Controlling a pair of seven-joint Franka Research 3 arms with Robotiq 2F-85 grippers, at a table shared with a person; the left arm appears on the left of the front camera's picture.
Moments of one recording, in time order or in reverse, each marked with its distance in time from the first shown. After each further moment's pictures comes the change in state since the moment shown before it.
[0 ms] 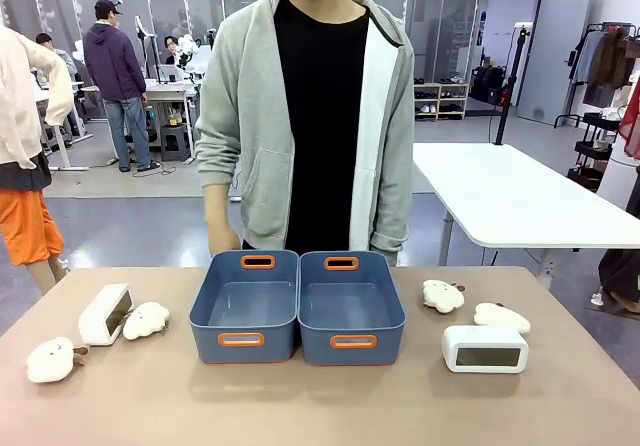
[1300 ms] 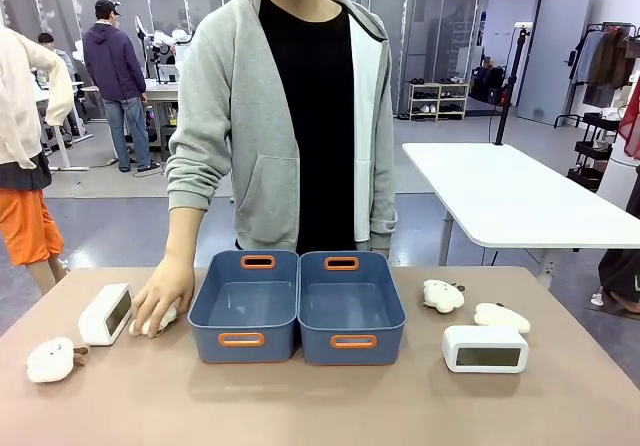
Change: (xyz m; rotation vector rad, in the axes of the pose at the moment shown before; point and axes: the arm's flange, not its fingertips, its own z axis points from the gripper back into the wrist) left arm -0.002 -0.003 -0.002 0.006 0.023 0.003; right arm -0.001 0.004 -0.003 -0.005 0.016 0.004
